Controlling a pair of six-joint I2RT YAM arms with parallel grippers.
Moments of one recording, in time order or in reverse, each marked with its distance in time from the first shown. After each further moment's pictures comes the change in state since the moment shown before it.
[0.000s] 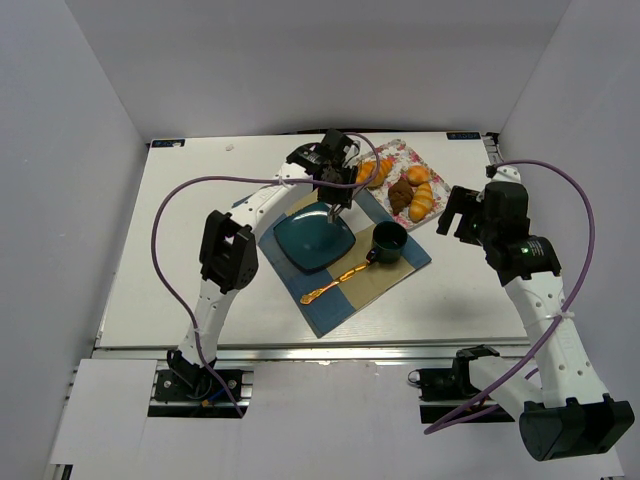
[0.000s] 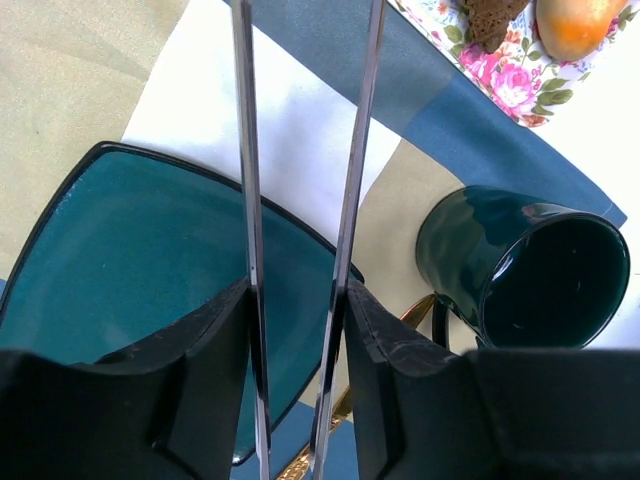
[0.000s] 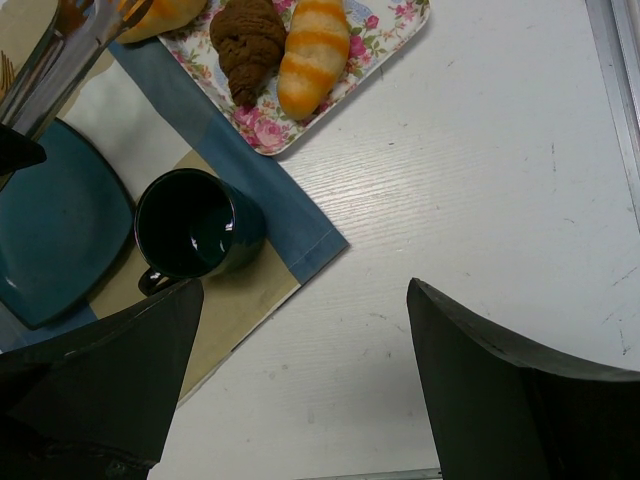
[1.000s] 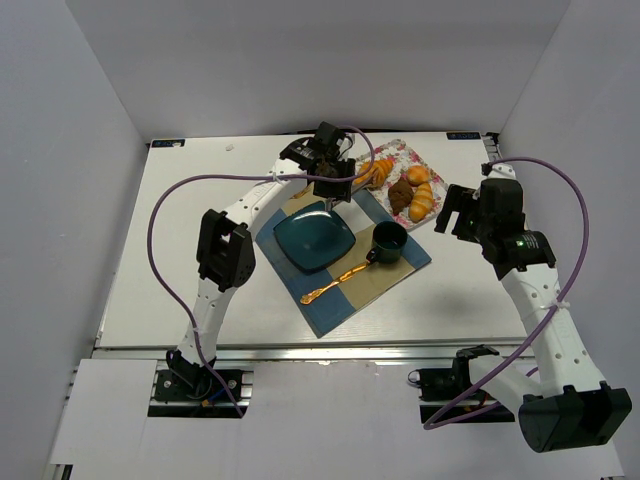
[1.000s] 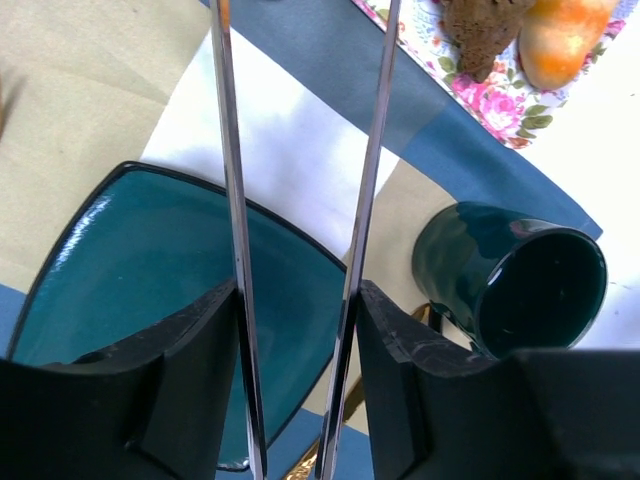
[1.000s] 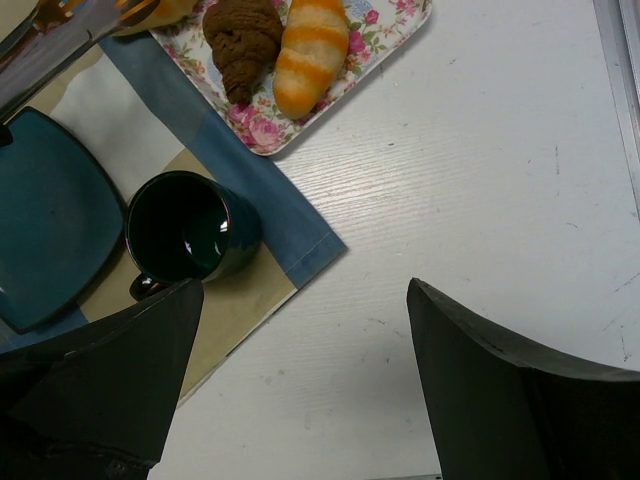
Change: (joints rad) left arm 0.034 0.000 0.024 0.011 0.033 -0.002; right arm 0.000 0.045 0.000 0.020 0.000 -0.010
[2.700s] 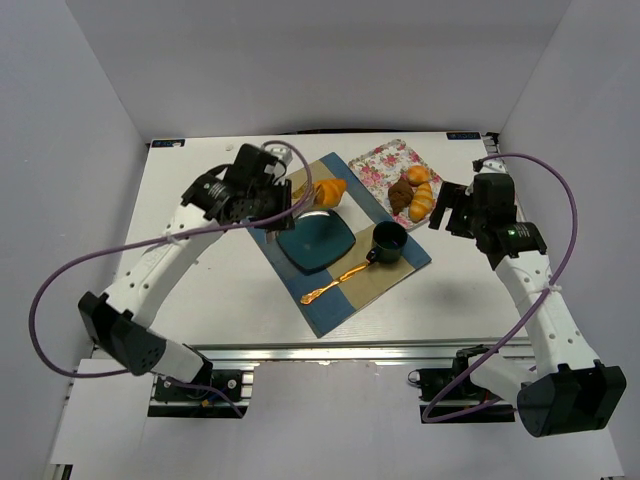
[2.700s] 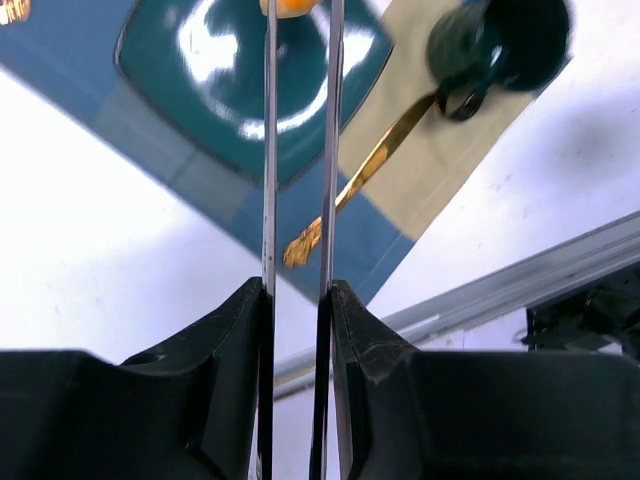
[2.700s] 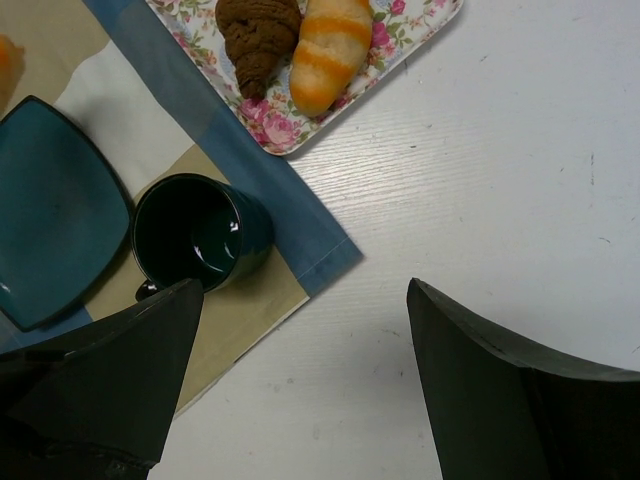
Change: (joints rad) left arm 0.022 -0.812 -0.619 -0.134 -0.048 -0.082; right arm 0.000 0.078 0.001 0.045 -0.042 -0.002
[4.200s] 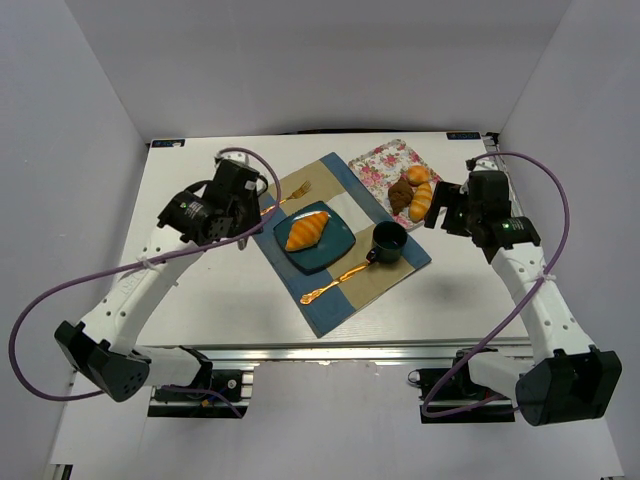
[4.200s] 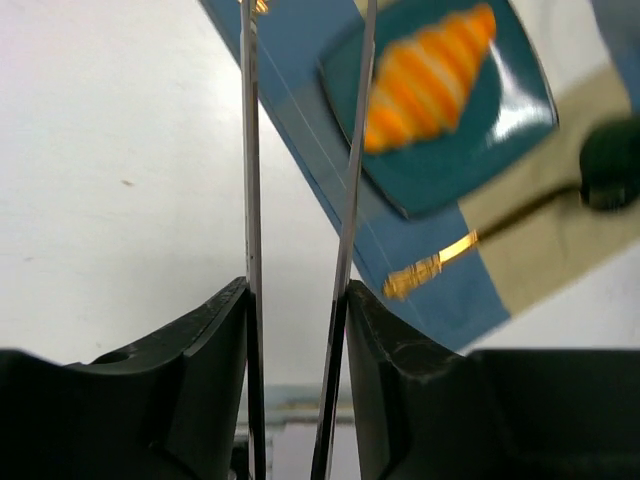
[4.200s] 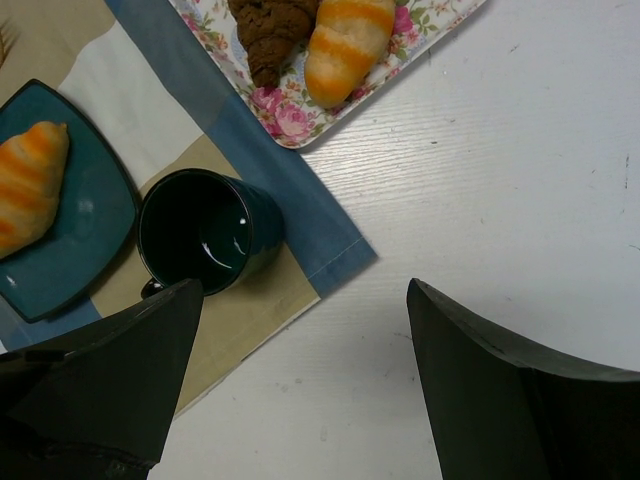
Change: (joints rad) left arm 0.011 -0.177 -0.164 -0.065 -0.339 -0.121; right arm 0.000 0.056 0.003 0.019 -0.042 0.000
